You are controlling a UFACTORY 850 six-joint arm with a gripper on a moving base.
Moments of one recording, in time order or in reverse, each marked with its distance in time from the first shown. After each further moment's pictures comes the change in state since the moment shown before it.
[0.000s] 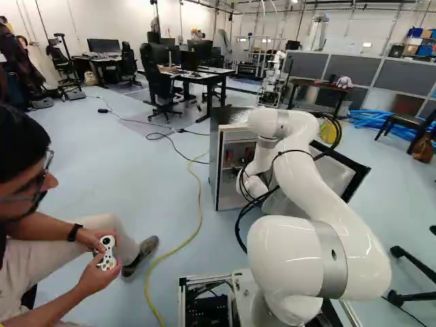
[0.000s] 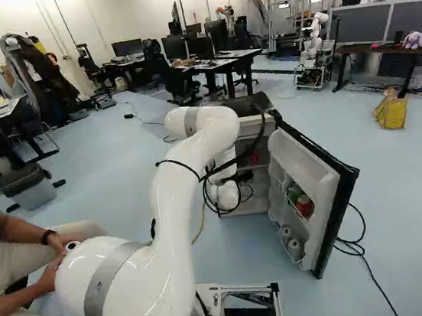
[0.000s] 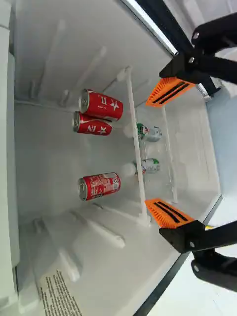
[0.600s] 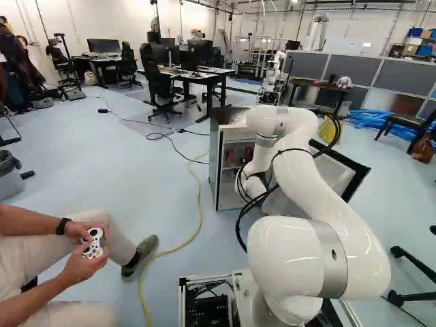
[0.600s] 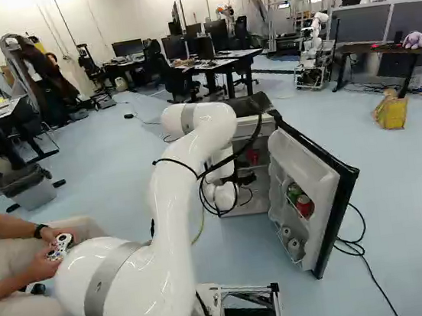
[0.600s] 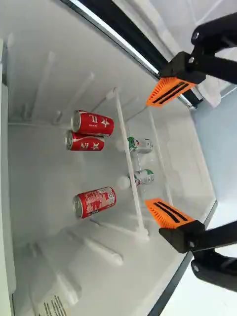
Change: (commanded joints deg) arm 1.0 1.7 3.3 7.4 -0.4 0.0
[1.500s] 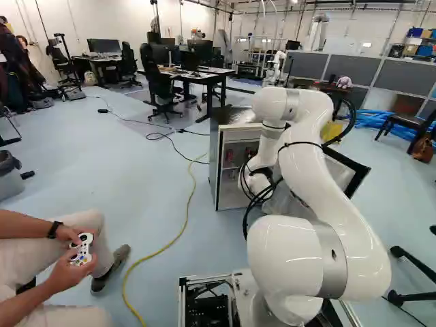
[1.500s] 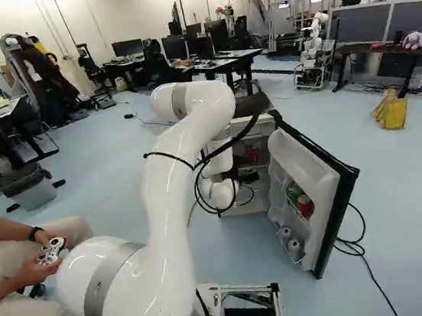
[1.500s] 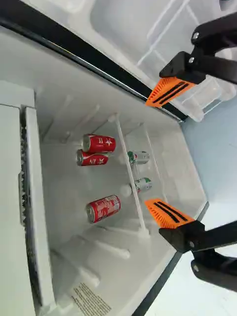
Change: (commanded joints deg) arm -0.9 9.3 11.5 4.5 0.3 0.0
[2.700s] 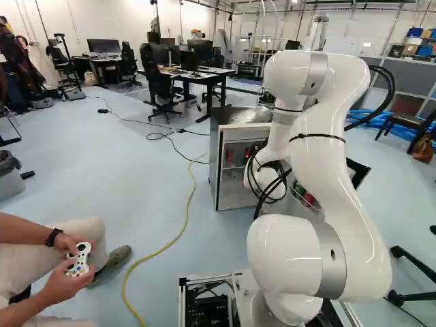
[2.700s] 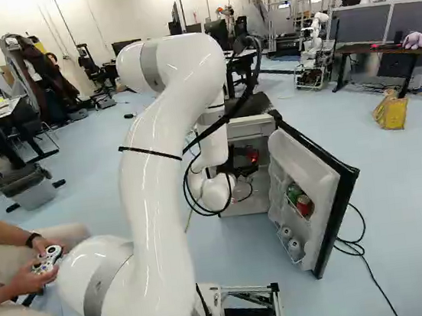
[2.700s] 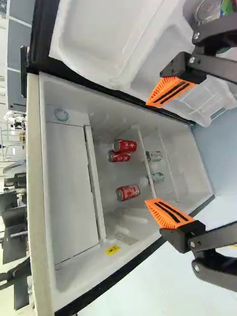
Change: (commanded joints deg) arm -2.2 18.1 19.6 -4.0 8.0 0.0
